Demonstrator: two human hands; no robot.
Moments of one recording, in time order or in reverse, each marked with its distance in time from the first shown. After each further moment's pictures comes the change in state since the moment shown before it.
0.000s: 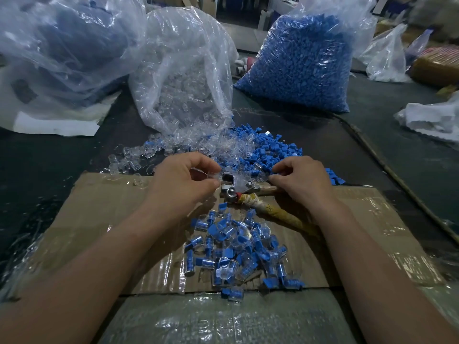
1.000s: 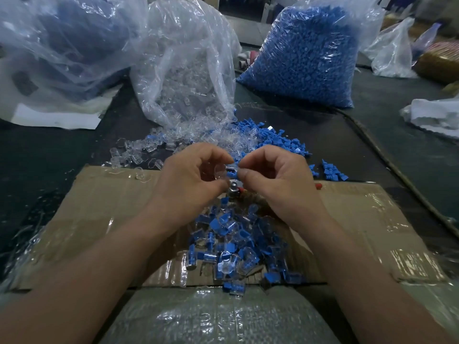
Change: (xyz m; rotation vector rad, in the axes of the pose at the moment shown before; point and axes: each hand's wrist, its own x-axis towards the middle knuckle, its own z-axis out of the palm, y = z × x) left_hand -0.002 -0.004 0.009 0.072 0.042 0.282; right_hand -0.055 -0.061 -0.009 0.743 -0.077 -0.275
